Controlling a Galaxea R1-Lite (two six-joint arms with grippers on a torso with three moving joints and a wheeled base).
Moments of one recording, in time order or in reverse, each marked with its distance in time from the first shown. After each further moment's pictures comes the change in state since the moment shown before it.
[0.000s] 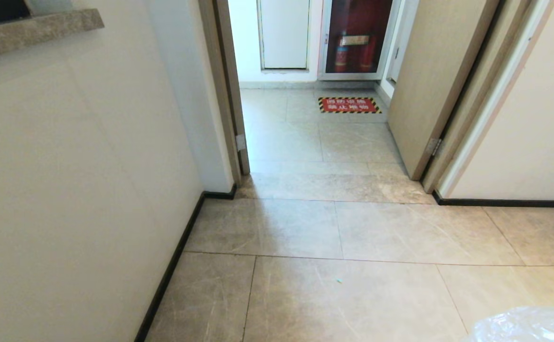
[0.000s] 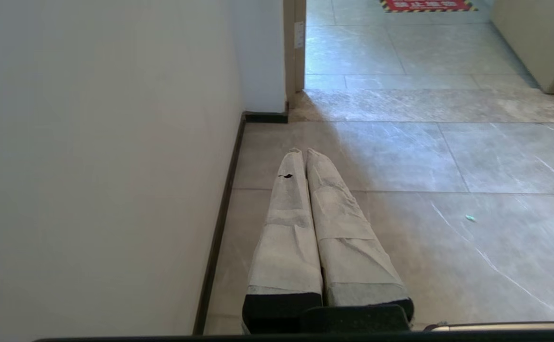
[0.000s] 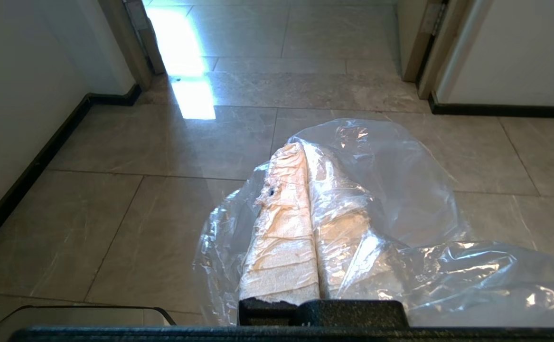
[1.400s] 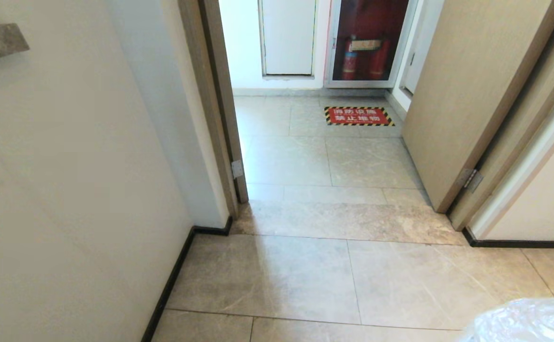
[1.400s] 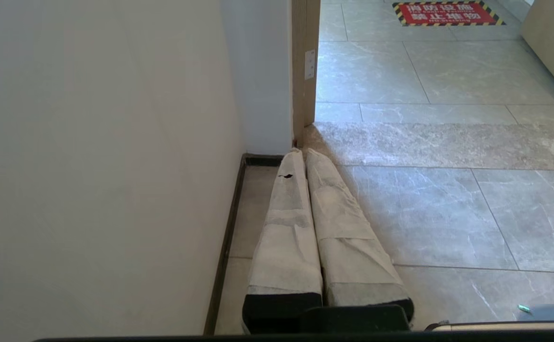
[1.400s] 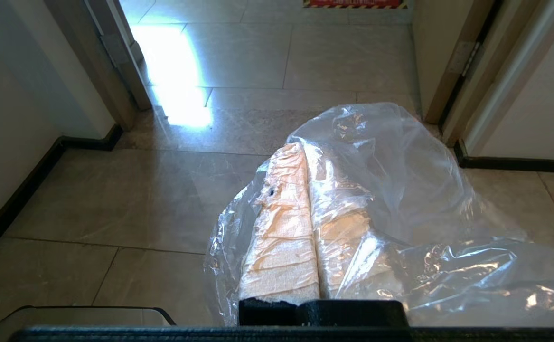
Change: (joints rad) left arm 0.000 0.000 0.000 0.002 0.000 0.003; right arm -0.002 0.000 0.000 0.000 0.000 0.000
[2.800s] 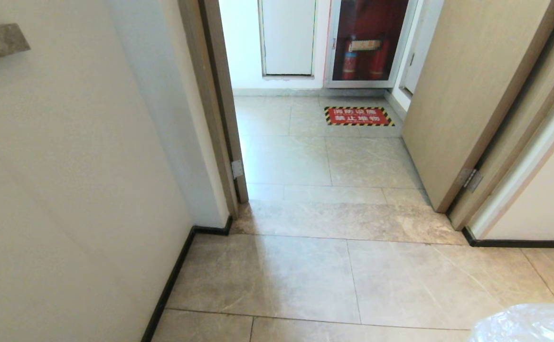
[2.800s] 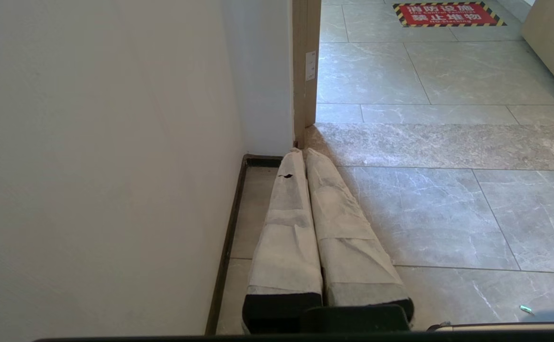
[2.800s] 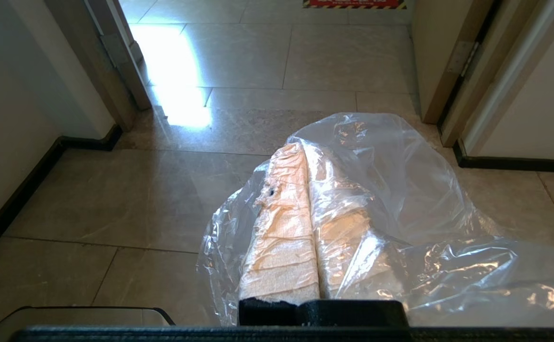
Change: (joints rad) left arm 0.000 0.000 0.000 -0.003 0.002 0.003; right arm 0.001 0.000 0.000 0.000 0.000 0.000
